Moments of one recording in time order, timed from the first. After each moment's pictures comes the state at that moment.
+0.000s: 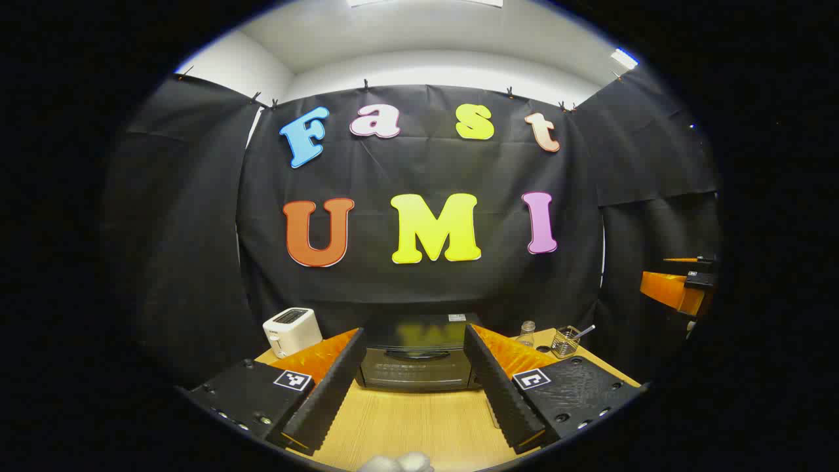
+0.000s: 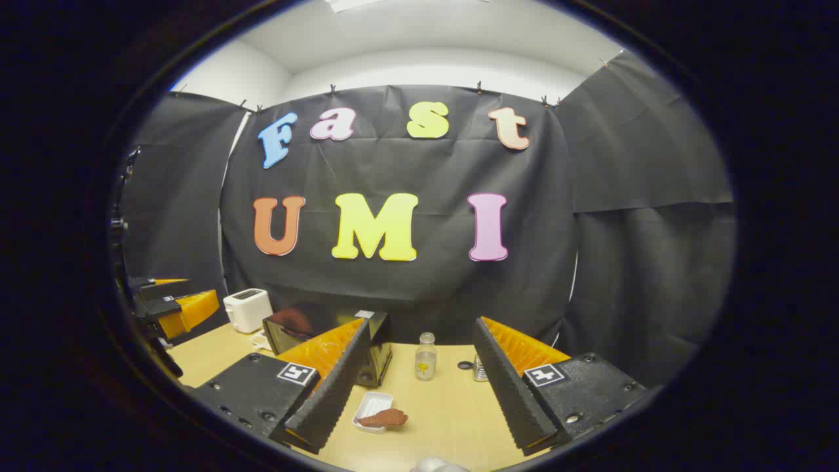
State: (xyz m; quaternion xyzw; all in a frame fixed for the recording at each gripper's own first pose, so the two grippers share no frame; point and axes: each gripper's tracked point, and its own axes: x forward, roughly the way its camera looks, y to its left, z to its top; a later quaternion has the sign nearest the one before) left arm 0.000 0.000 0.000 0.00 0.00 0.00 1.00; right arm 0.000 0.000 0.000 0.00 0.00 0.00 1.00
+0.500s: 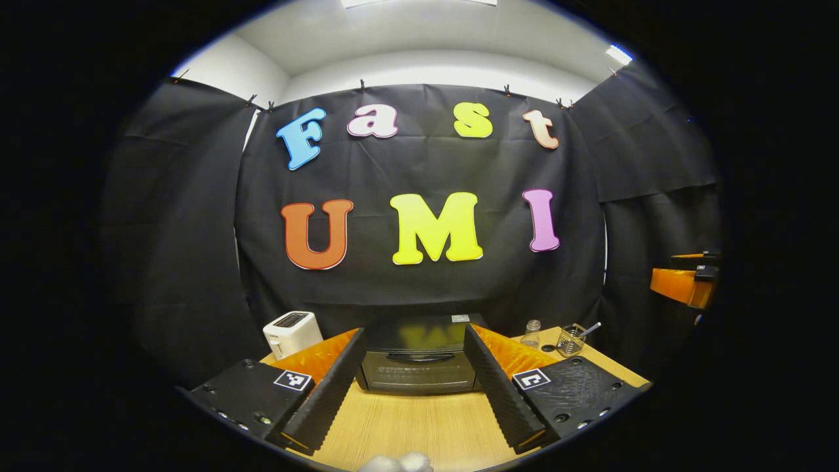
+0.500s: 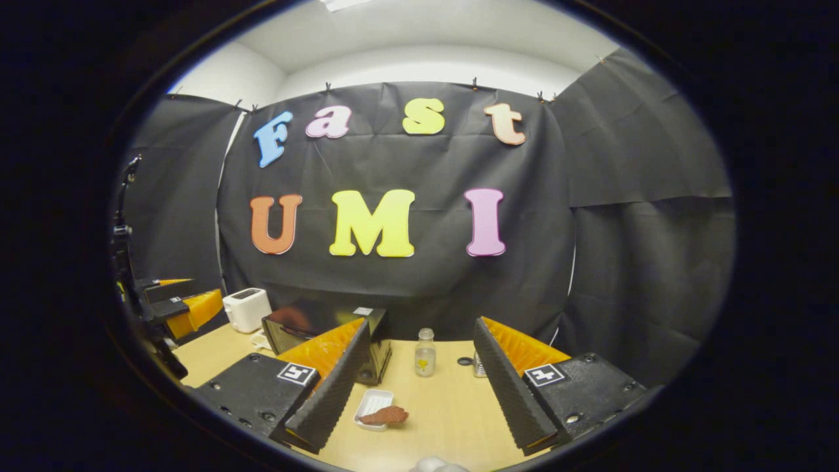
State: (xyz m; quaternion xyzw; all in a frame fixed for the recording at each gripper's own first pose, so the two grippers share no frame) left arm 0.017 -0.001 -0.005 0.01 0.00 0.00 1.00; right arm -0.002 -0.007 -0.005 0.00 0.01 -0.01 1.00
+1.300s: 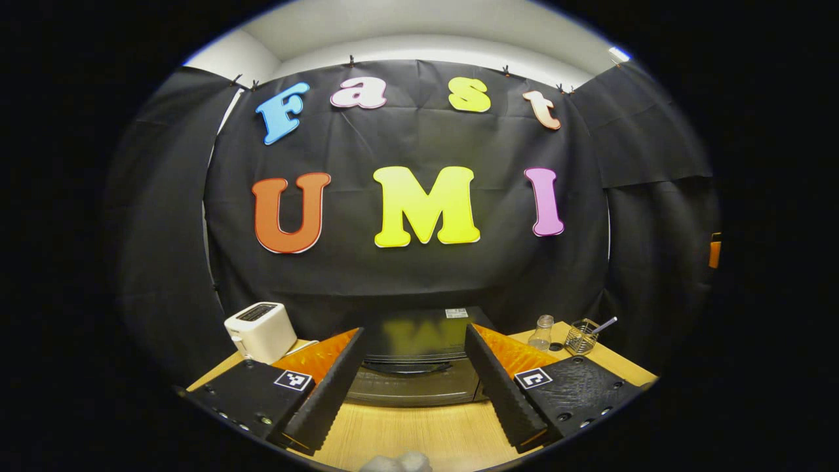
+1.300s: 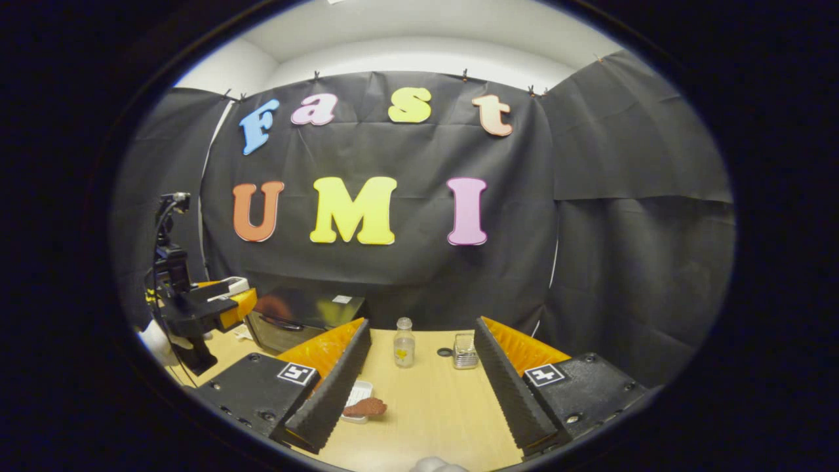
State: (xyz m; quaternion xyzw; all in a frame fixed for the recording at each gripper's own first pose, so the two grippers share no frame) left arm 0.145 -0.013 -0.063 0.00 0.03 -0.03 1.00; right arm -0.001 -0.038 -0.016 -0.01 0.04 -0.05 1.00
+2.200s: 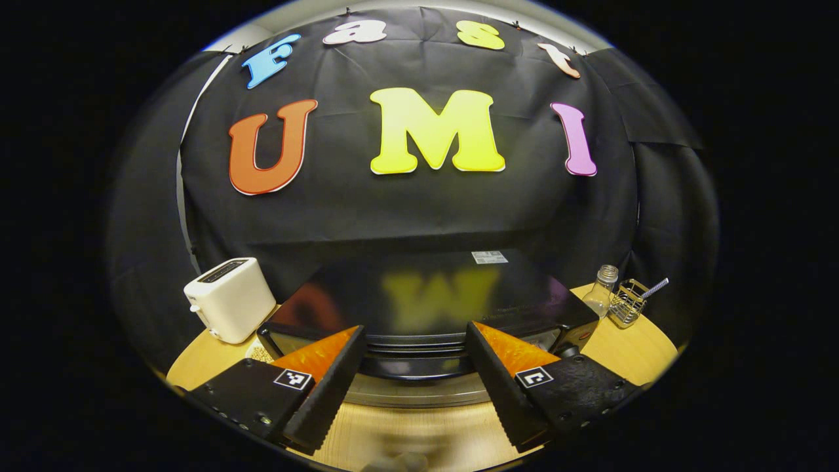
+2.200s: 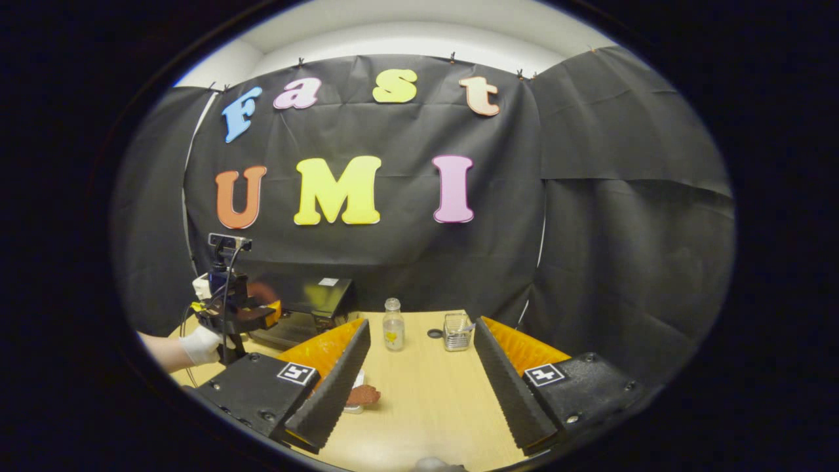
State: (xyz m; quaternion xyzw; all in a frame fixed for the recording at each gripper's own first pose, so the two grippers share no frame) left arm 0.242 -0.001 -0.175 0.00 0.13 -0.02 0.99; right arm -0.001 -0.040 -0.036 0.00 0.08 -0.08 0.99
